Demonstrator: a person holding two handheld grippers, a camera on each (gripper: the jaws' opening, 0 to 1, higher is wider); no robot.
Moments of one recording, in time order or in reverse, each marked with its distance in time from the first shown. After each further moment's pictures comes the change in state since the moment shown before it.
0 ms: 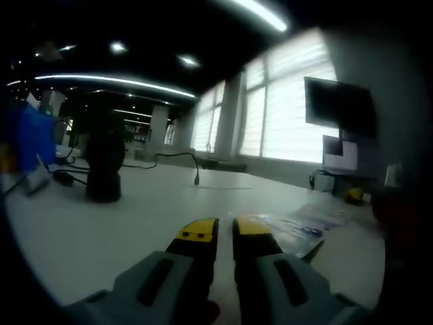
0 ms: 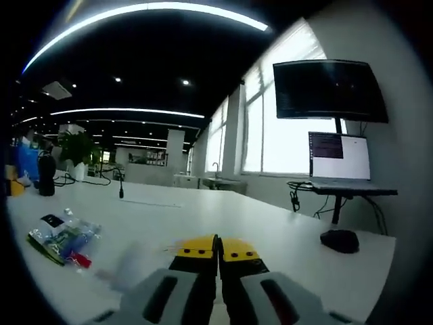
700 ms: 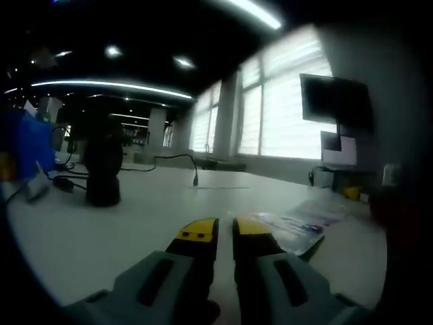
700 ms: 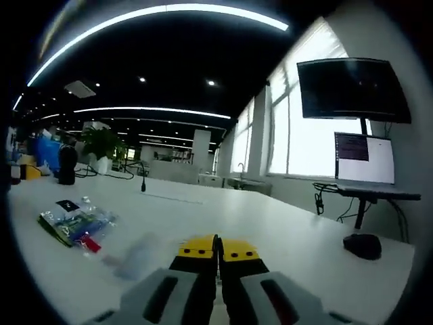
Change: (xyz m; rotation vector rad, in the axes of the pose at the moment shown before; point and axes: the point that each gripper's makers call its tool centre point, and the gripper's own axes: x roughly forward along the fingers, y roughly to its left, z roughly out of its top) left arm -0.002 -0.006 0.000 0.037 -0.001 -0.008; right arm 0.009 0.019 -0.013 -0.004 -0.007 0.191
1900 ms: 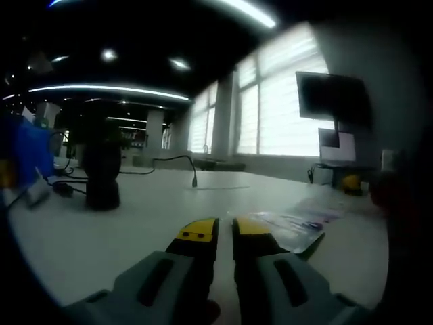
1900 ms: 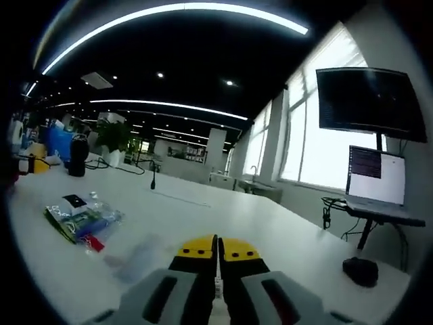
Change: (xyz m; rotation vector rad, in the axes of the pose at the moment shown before) left arm -0.003 -0.003 0.001 0.032 -0.005 -0.010; right arm 0.007 0.004 0.020 -0.134 0.011 0.085
